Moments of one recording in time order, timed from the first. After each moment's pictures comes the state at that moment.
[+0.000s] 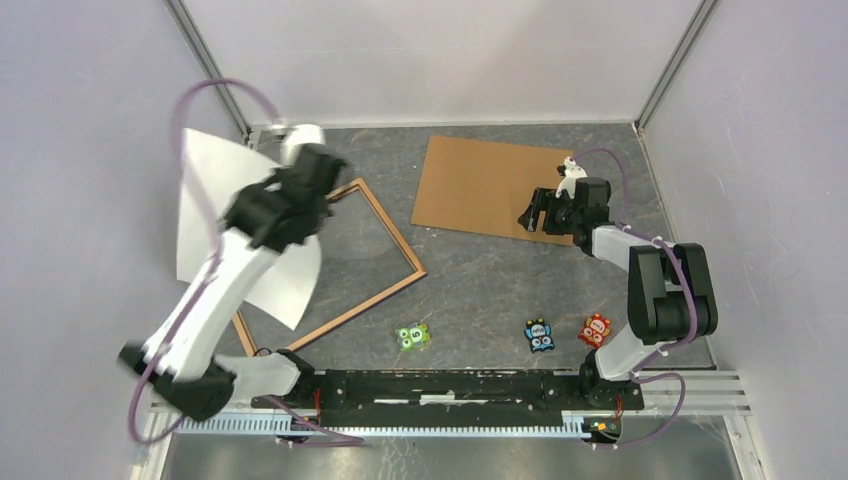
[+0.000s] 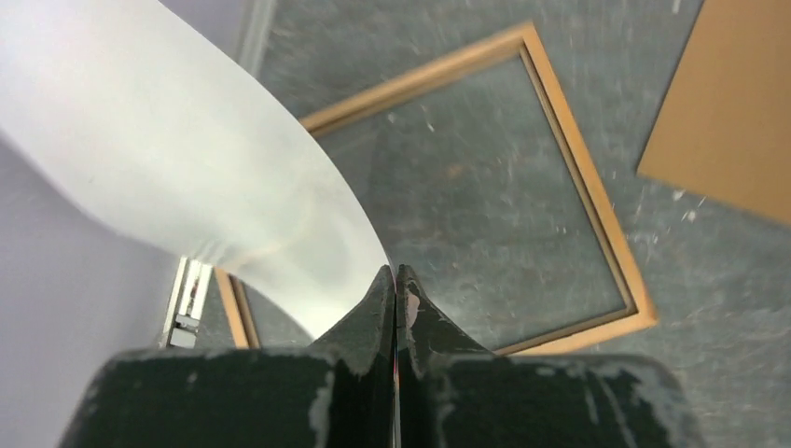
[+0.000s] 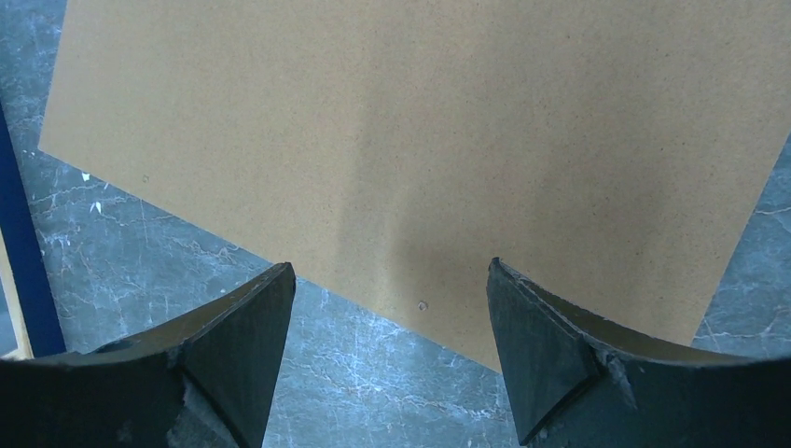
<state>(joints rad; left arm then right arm) -0.52 1.16 1.61 -1.19 -0.71 -0.42 0.04 1.62 0.78 0.17 -0.34 0.19</state>
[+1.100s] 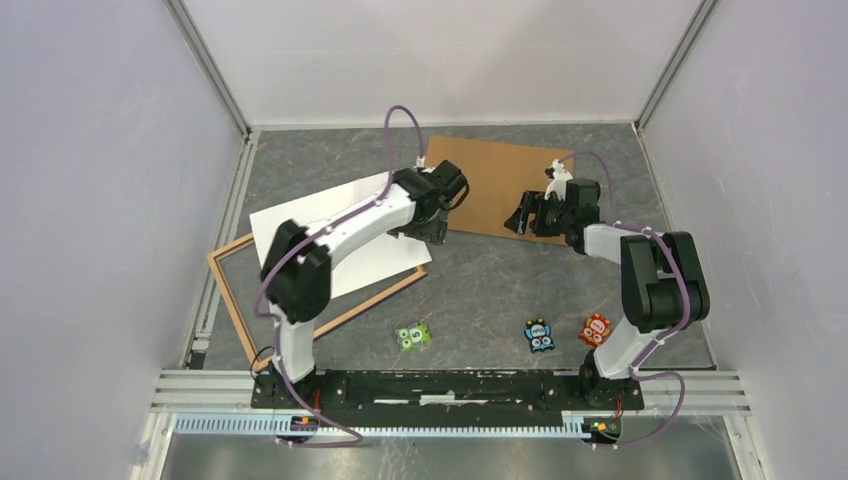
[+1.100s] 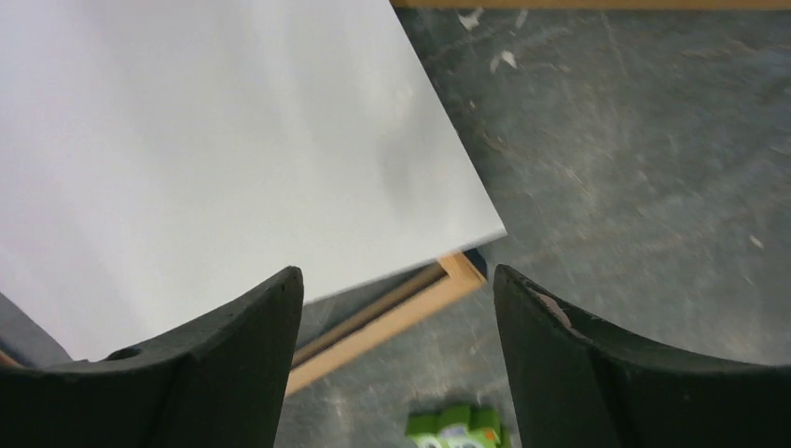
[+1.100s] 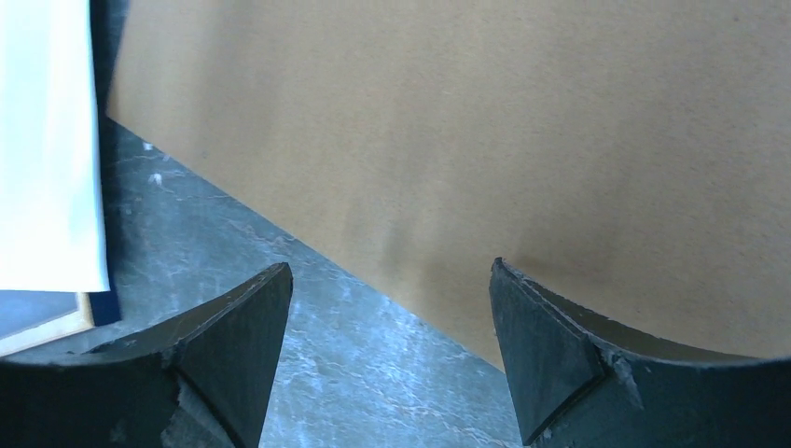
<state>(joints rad) -0.76 1.99 1.68 -1.01 -0.43 -0.52 0.07 1.70 0.79 0.21 -0.45 0.22</state>
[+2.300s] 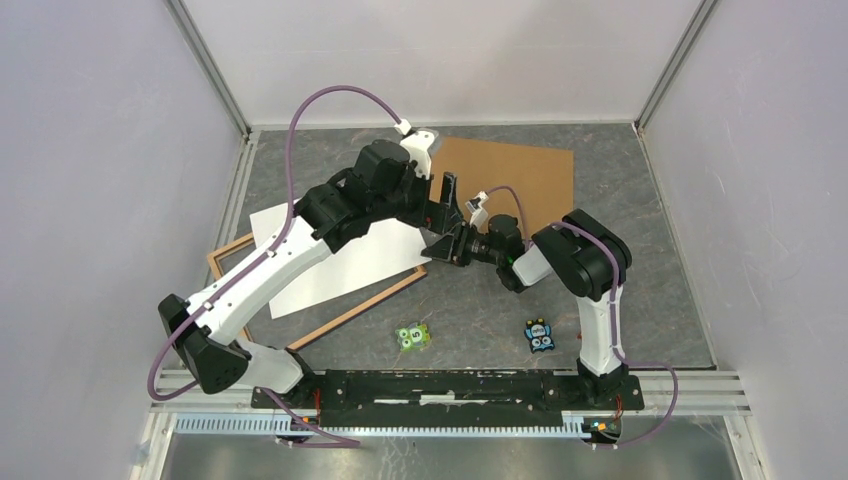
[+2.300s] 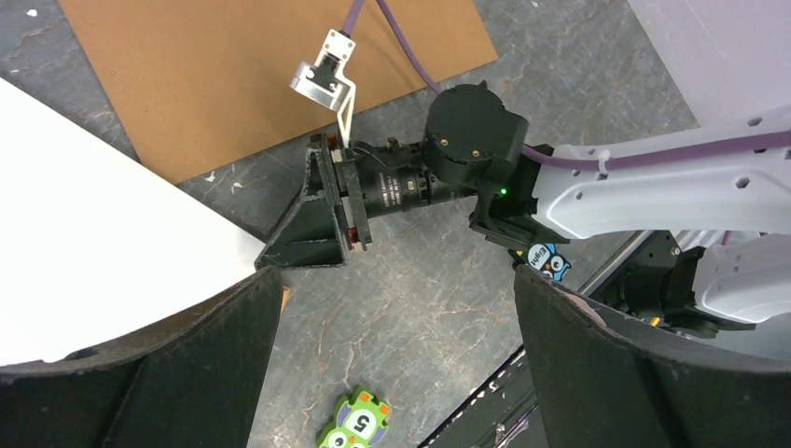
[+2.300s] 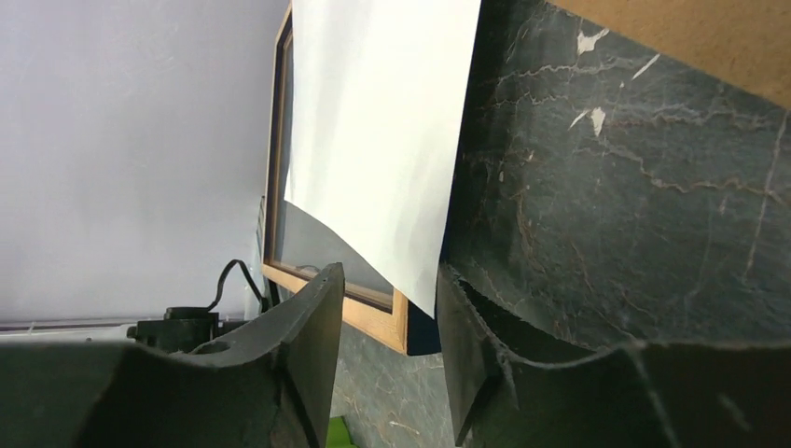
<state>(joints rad) -0.78 1.39 1.50 -0.66 0.05 -0.33 0.55 2.07 0.72 1.08 -0.60 0.99</state>
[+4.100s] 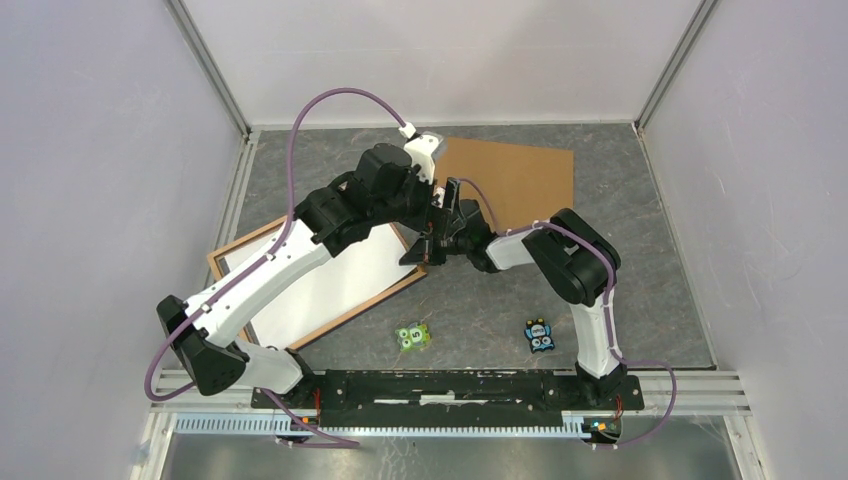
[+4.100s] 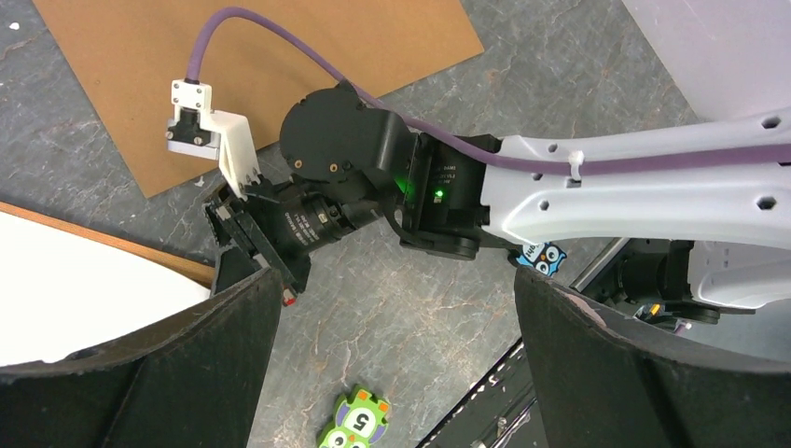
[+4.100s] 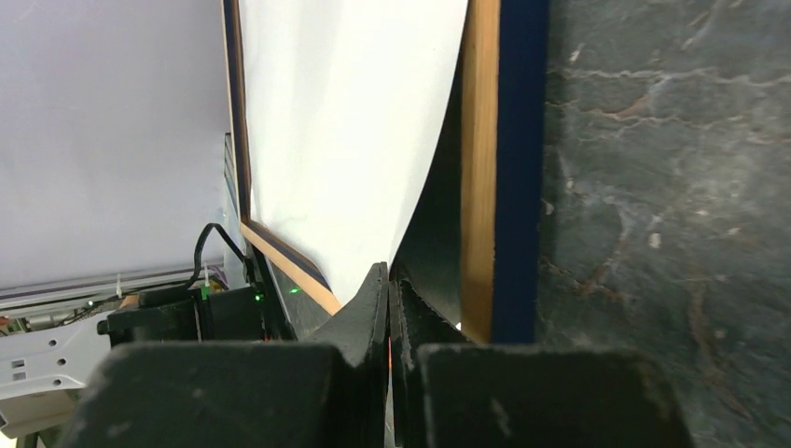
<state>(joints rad) -0.81 1.38 1.49 -0.65 0.05 -0.31 0.66 2.09 1.02 0.55 -0.63 0.87</state>
